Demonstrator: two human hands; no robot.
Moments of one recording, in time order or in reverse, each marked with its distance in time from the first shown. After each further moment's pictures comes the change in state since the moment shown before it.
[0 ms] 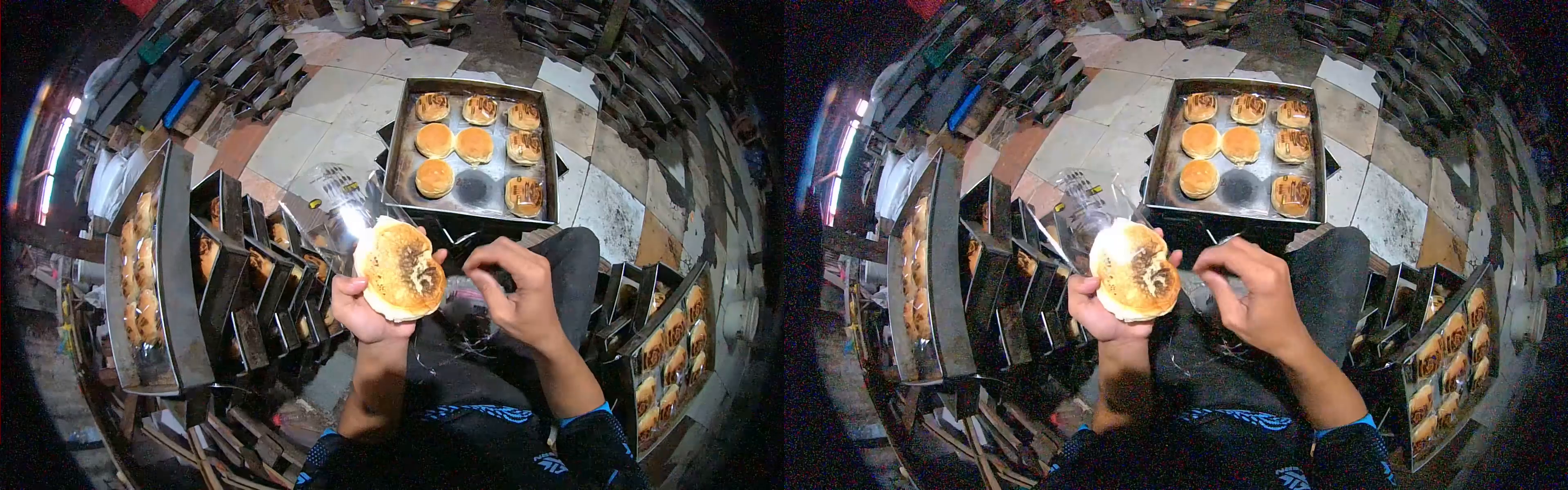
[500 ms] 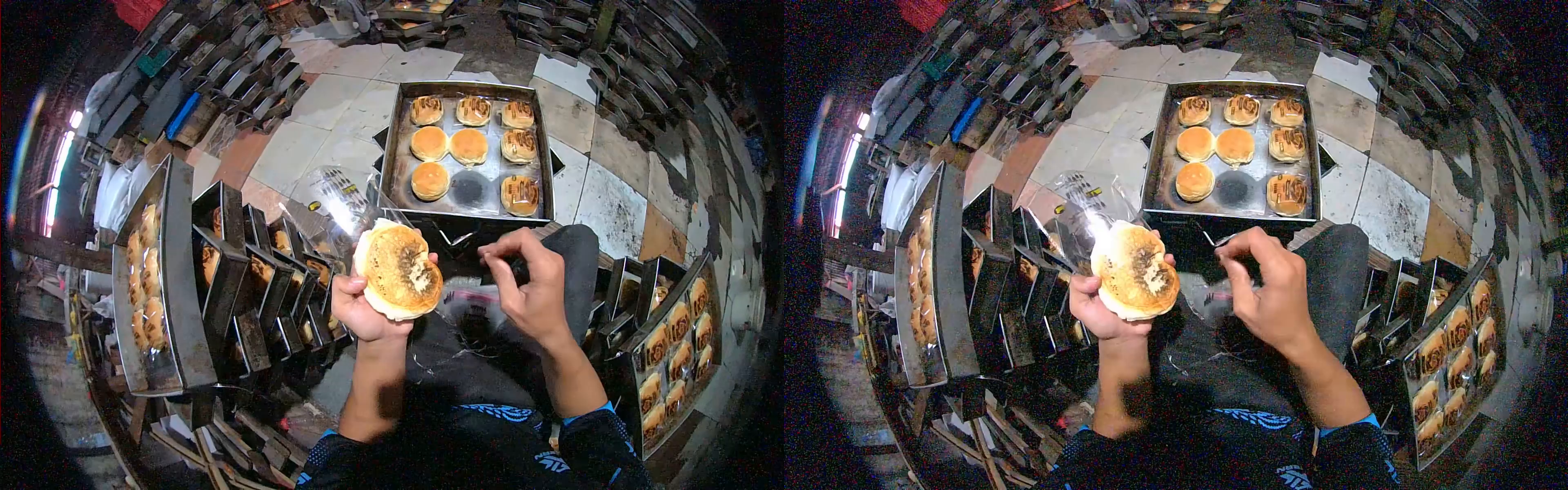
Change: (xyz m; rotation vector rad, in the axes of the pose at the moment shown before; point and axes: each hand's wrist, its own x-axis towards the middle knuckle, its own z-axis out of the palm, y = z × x) left_hand 0.002 -0.008 0.001 0.066 -0.012 -0.036; right_hand -0.014 0.018 -0.014 -0.058 0.216 0.056
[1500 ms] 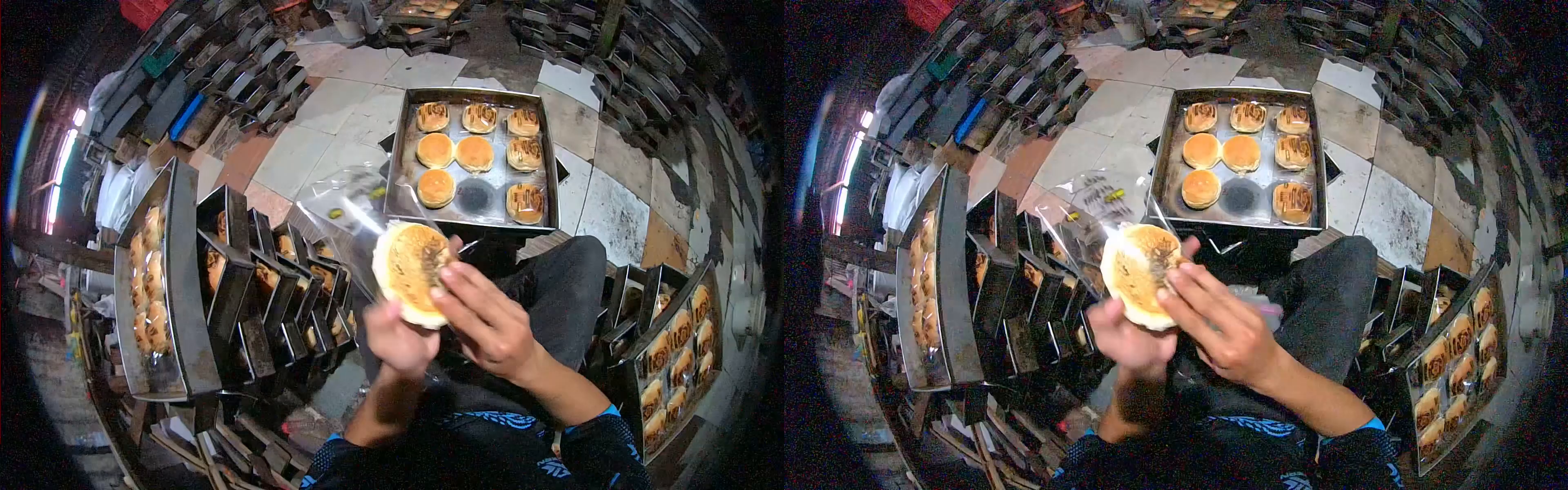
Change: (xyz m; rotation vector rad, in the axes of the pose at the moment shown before) left_hand -0.020 -0.022 0.017 0.265 -0.041 0.114; right_hand -0.015 -0.028 0.023 -0.180 -0.247 -0.458
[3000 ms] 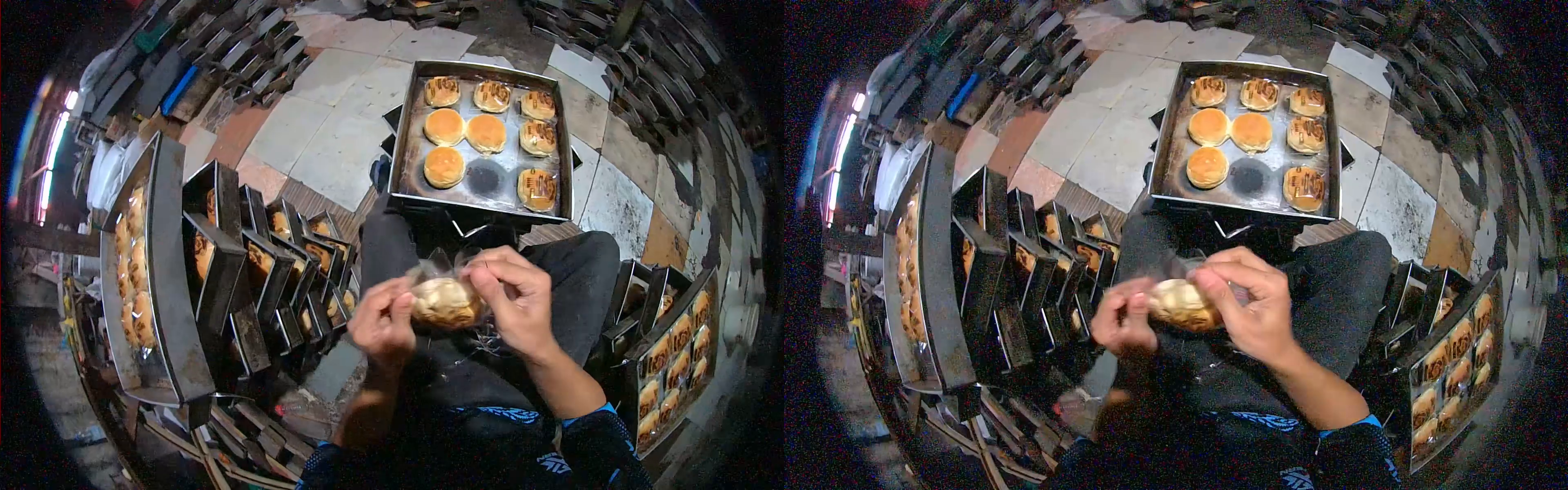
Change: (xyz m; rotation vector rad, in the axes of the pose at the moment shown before) left_hand -0.009 -0.003 -0.088 1.115 0.150 0.709; right_hand 0.002 0.024 0.031 0.593 0.241 0.596
